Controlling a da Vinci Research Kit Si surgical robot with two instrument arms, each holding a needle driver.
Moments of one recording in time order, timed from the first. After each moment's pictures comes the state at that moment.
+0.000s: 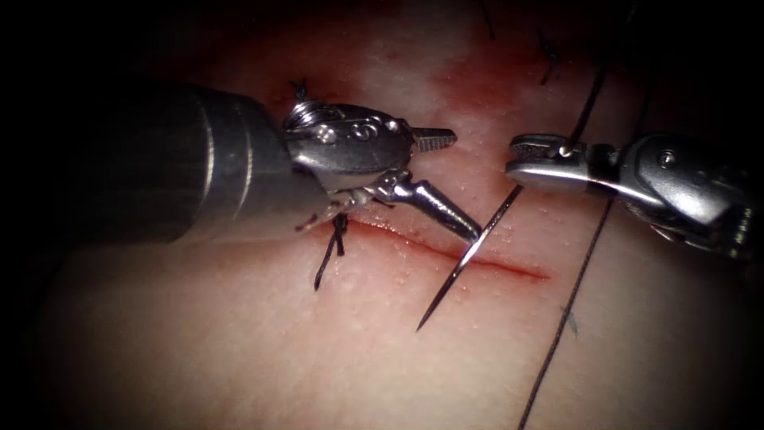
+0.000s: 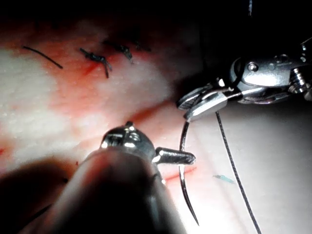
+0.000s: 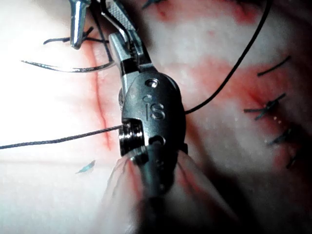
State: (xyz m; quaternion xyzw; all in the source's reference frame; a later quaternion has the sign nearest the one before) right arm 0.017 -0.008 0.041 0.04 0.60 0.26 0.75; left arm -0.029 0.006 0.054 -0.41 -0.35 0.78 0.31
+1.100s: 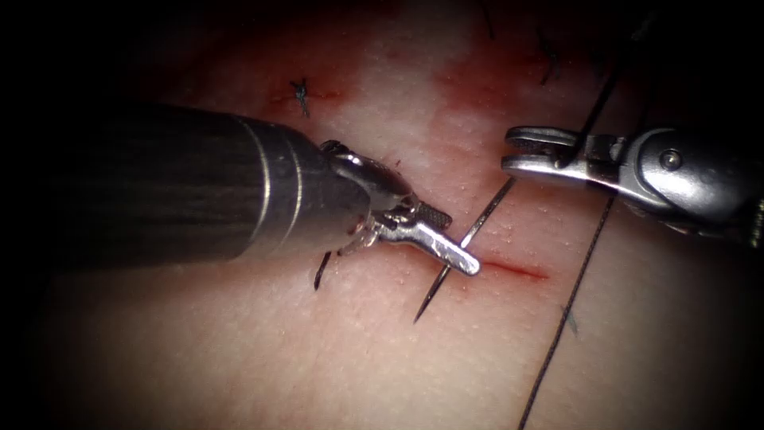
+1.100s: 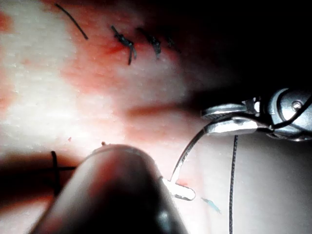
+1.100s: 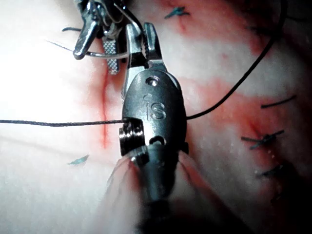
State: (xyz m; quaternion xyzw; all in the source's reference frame) right arm 0.018 -0.008 0.039 -0.02 0.62 0.22 0.75; left arm -0.030 0.001 0.056 -0.33 -0.54 0.65 0.43
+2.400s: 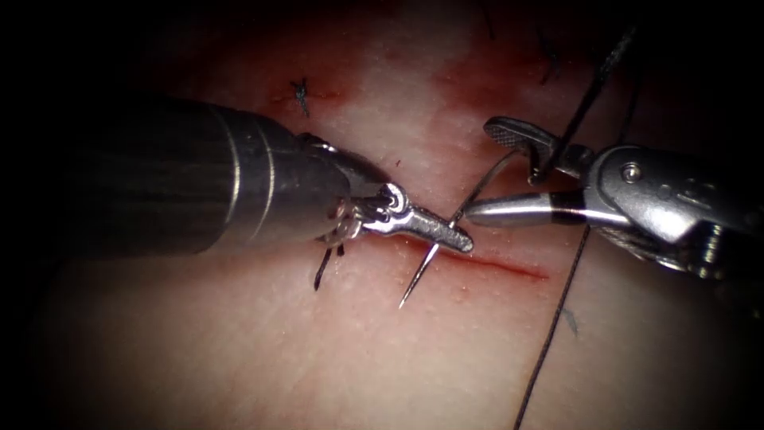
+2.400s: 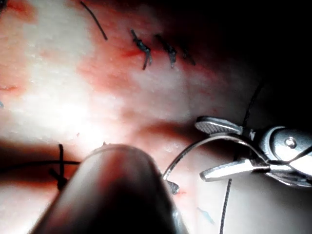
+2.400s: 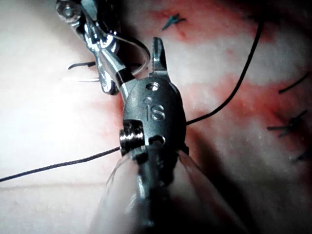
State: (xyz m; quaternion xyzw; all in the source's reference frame) right arm 0.020 -0.009 0.040 -0.01 0.52 0.40 0.76; left arm -0.029 0.002 0.055 -0.39 -0.52 0.61 0.46
